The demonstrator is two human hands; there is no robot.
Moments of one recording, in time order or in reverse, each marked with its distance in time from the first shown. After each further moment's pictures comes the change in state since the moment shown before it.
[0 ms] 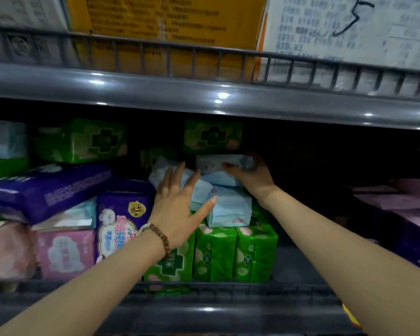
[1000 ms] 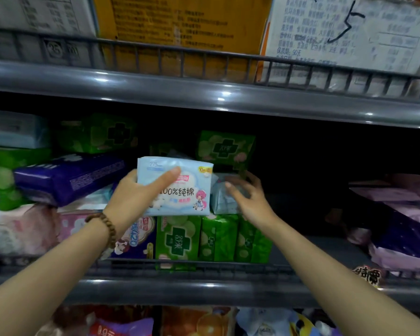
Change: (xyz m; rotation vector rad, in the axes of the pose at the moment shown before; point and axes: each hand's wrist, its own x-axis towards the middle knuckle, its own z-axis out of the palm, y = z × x) left_hand -0.045 -0.017 -0.076 -0.905 0.064 -0.392; right_hand -0.079 0.032 -0.002 -0.159 -0.214 -0.135
